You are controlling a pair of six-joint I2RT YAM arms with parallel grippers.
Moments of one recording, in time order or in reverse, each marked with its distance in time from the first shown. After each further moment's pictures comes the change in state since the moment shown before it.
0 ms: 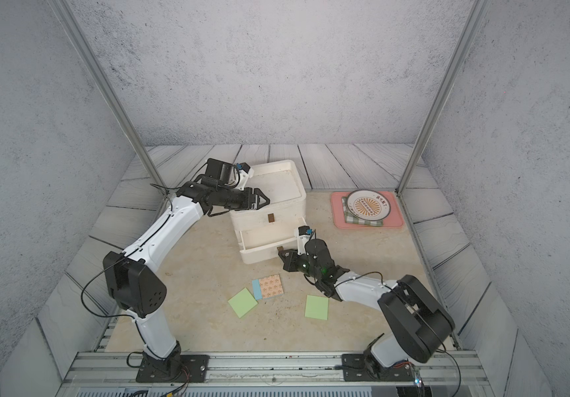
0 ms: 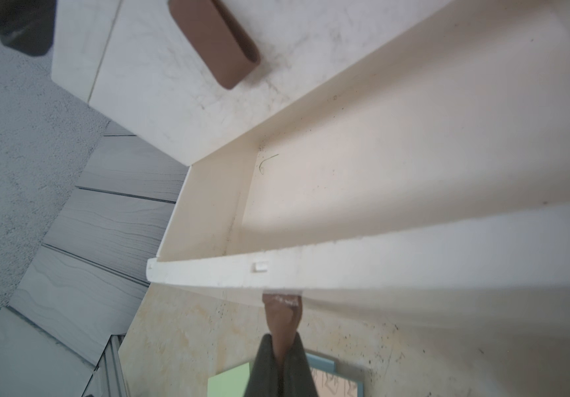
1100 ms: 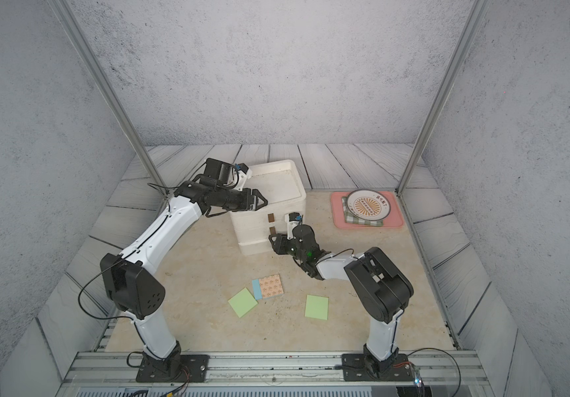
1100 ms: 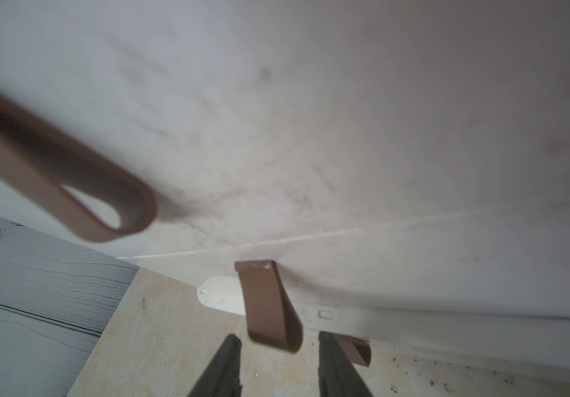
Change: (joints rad) left arm -0.002 -0.019 0.005 -0.045 -0.034 0.005; right arm -0.035 0.396 0.306 0.122 0.032 -0.079
